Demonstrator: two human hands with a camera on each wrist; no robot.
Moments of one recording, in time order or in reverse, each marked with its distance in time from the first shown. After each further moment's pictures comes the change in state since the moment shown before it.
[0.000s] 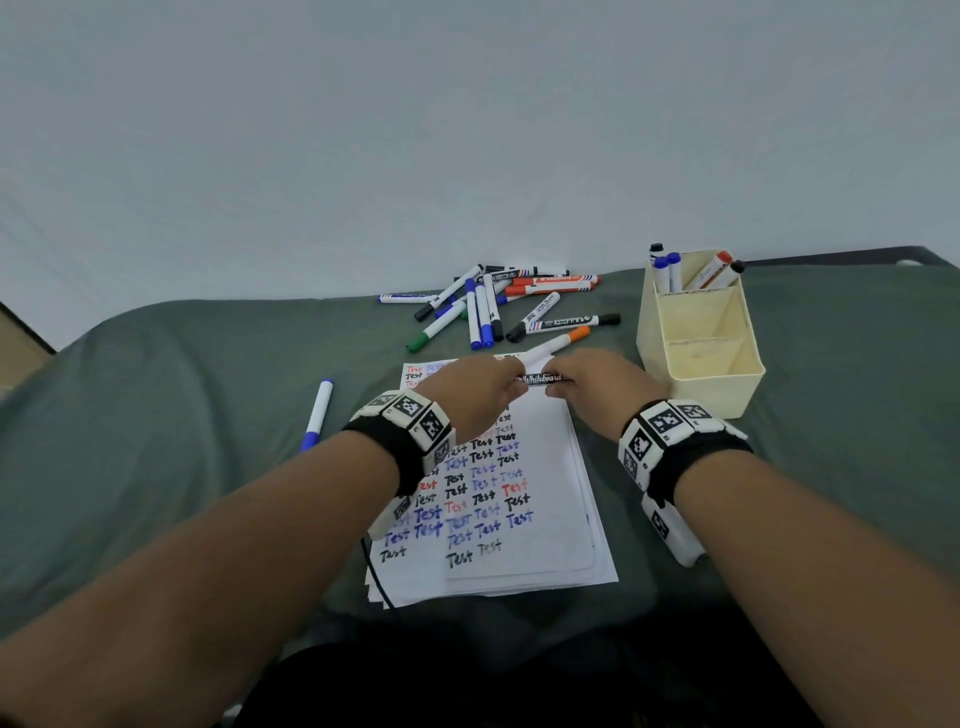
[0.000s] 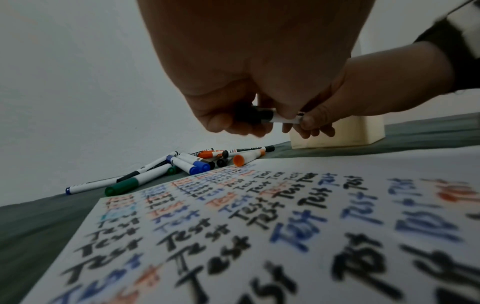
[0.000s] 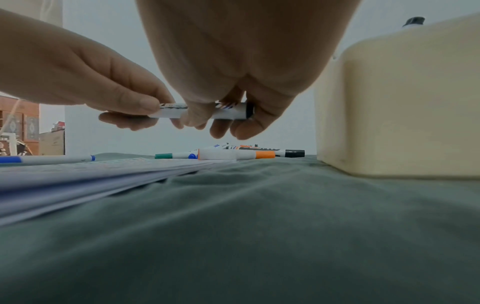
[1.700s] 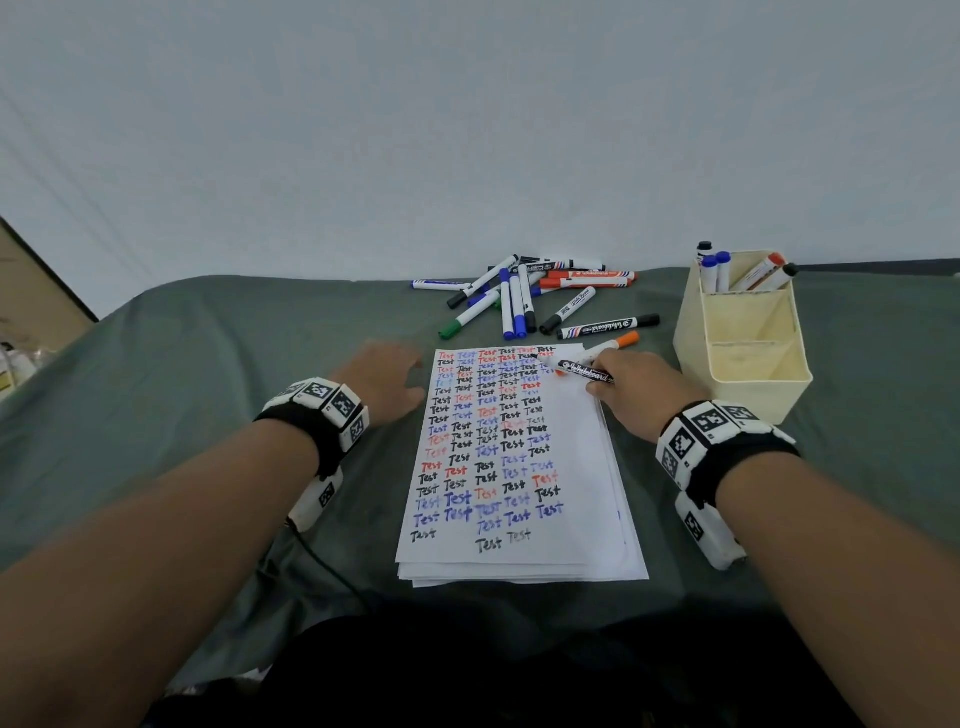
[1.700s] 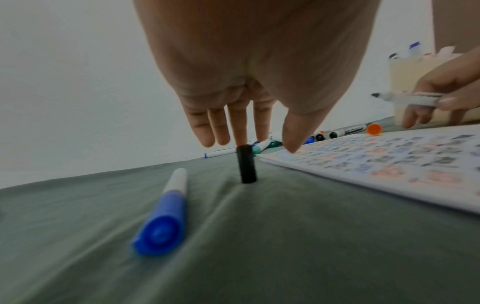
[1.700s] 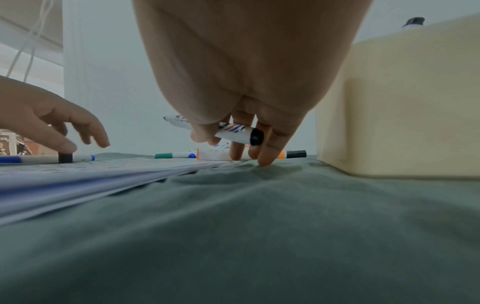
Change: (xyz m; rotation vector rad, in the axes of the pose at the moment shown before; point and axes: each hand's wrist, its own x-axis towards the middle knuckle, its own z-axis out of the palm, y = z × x) left_hand -0.057 -0.122 -0.012 0.178 0.023 -0.339; right_hand 0.011 0.017 0.019 0.007 0.031 0.109
